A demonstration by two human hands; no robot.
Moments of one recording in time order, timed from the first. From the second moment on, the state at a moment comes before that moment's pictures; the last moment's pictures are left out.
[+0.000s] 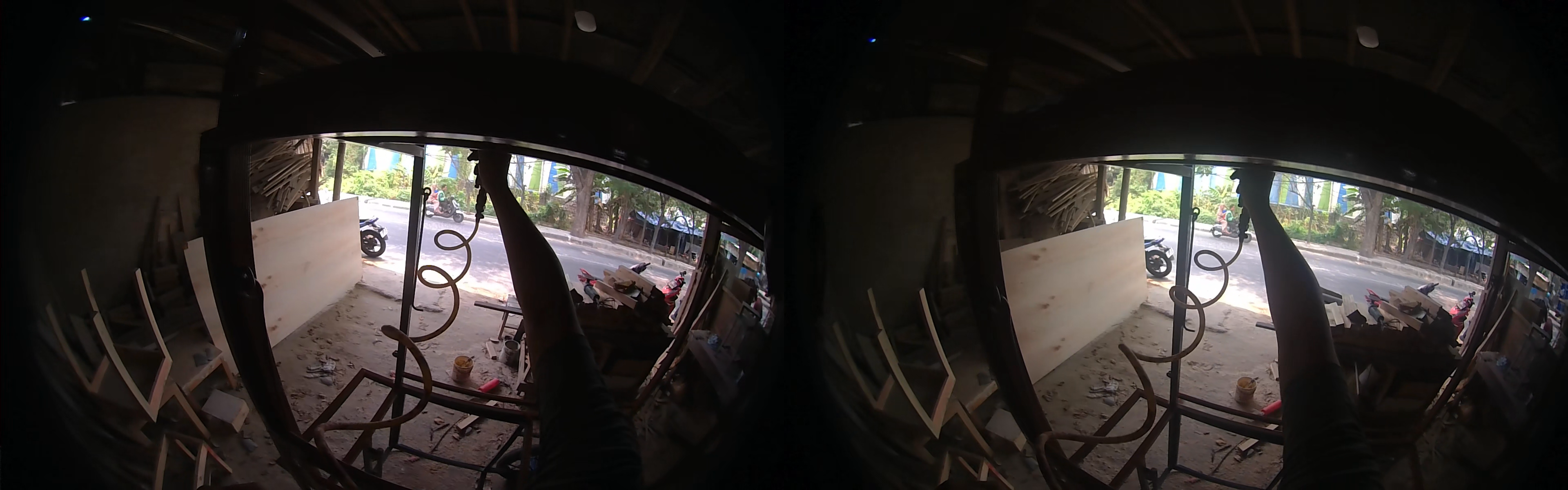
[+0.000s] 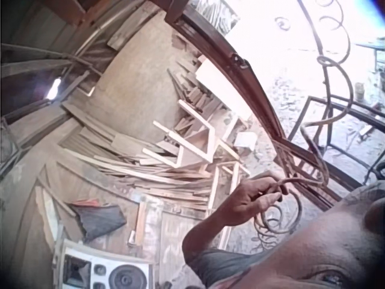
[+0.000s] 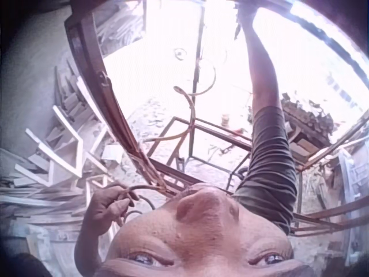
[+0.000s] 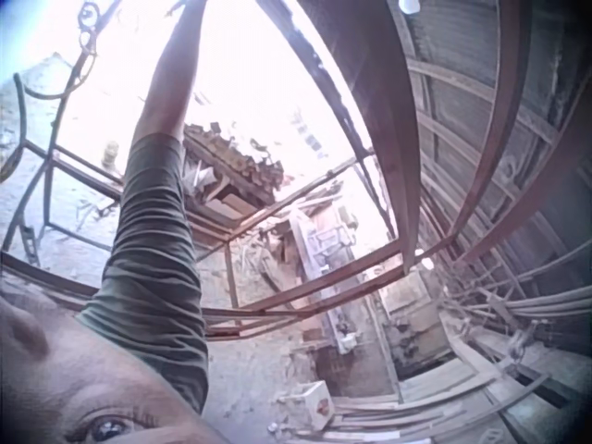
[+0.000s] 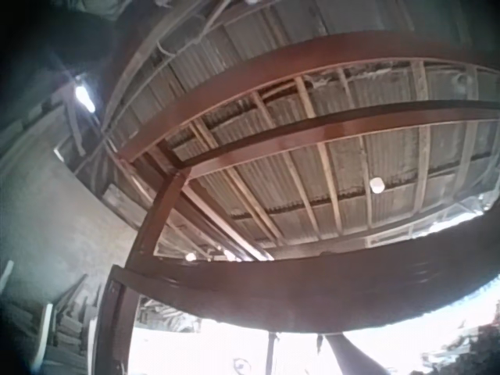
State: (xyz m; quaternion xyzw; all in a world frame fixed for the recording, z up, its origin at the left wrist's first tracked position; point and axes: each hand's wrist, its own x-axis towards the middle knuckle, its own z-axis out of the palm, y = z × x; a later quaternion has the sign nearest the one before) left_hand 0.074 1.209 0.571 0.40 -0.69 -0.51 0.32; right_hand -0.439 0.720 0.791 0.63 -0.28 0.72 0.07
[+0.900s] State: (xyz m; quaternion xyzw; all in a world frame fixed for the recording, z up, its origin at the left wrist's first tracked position) left_hand 0.028 1.187 0.585 0.29 -0.76 -0.51 0.27; right_hand -0.650 0.833 0.814 0.48 -0.46 0.64 0.38
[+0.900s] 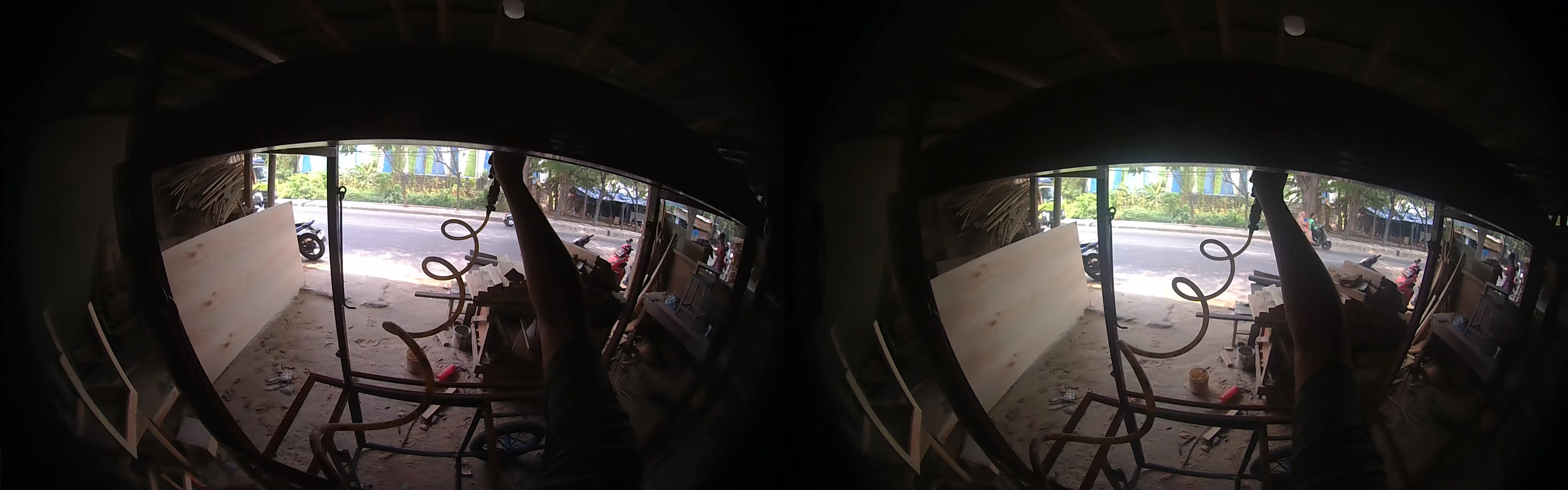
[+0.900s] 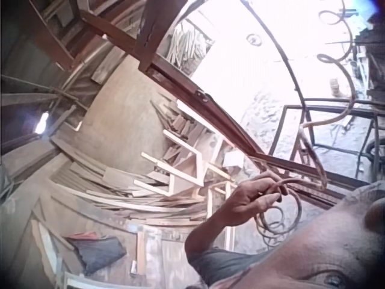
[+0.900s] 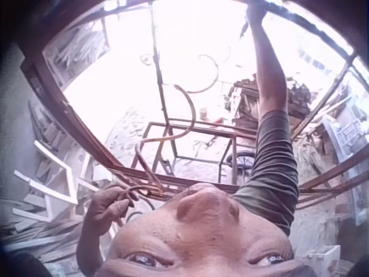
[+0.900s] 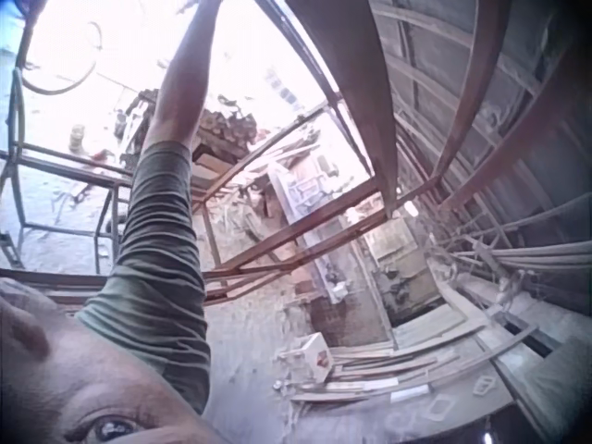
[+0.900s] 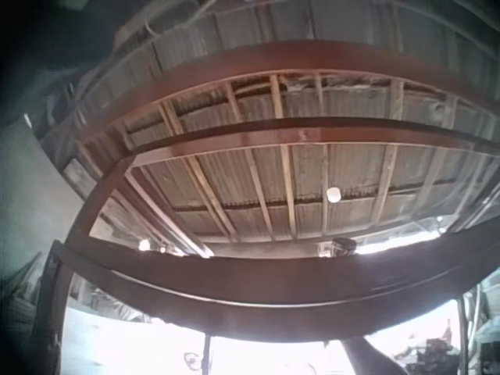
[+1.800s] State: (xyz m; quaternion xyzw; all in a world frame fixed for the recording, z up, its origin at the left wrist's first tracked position) left_hand -0.096 1.184 0.601 0.20 -0.78 -0.56 0.17; right_hand -0.918 1.113 0.820 0.31 -0.38 0.45 0.74
